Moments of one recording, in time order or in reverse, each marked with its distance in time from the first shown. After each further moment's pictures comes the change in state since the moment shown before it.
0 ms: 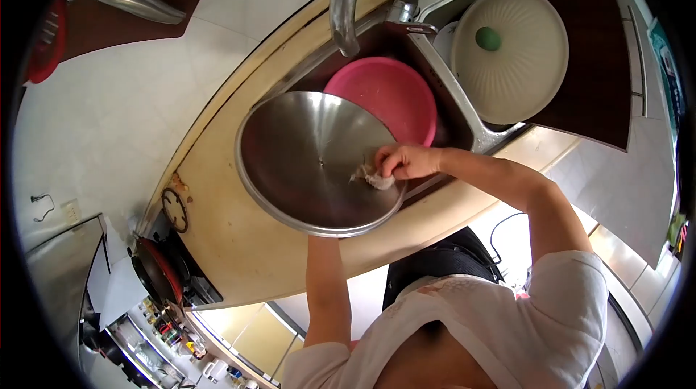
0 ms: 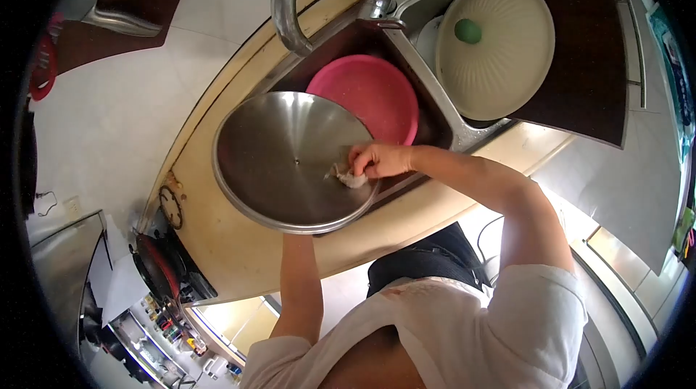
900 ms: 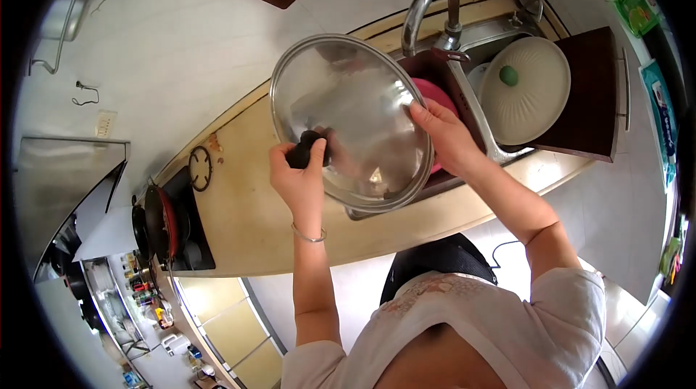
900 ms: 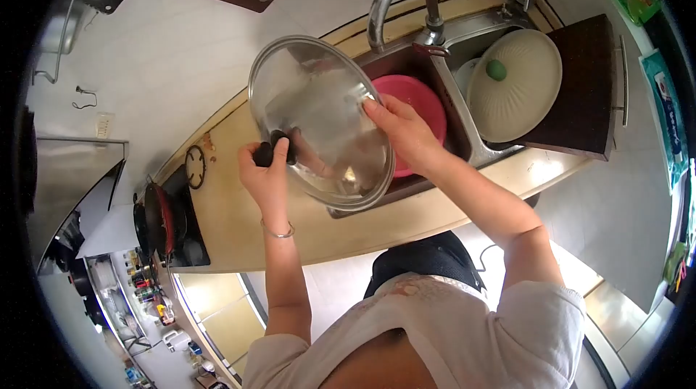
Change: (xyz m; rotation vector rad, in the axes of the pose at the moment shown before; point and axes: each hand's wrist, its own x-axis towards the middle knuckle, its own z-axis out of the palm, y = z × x) left_hand -0.070 0.126 0.032 0.893 0.558 0.712; right_hand 0.012 -0.178 0.025 0.445 0.555 -0.006
